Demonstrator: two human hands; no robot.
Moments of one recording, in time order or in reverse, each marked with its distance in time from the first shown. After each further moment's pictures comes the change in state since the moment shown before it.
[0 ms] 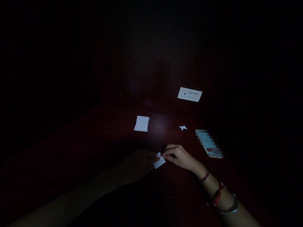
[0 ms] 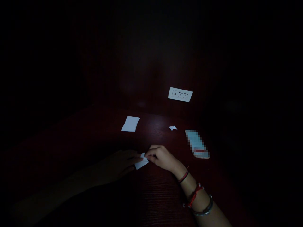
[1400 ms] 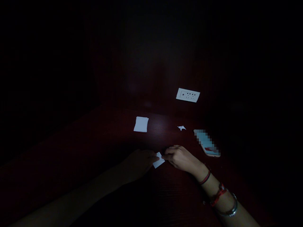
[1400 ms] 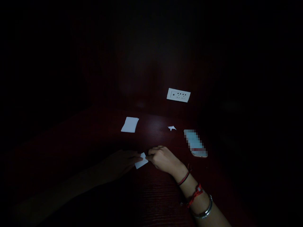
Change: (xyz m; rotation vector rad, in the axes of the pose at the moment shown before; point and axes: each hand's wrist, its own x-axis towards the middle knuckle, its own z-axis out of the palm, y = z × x) left_hand 0.006 0.007 -0.014 0.040 -0.056 -0.016; right_hand -0.006 -0.016 -0.011 -0.530 -0.163 -0.098
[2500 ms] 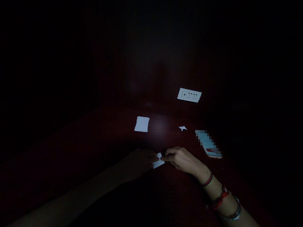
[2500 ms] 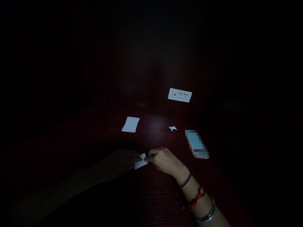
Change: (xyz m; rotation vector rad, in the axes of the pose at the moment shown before) left_hand 0.000 -0.007 0.008 -0.037 0.032 -0.001; right_hand -0.003 0.001 0.001 0.094 -0.031 0.035
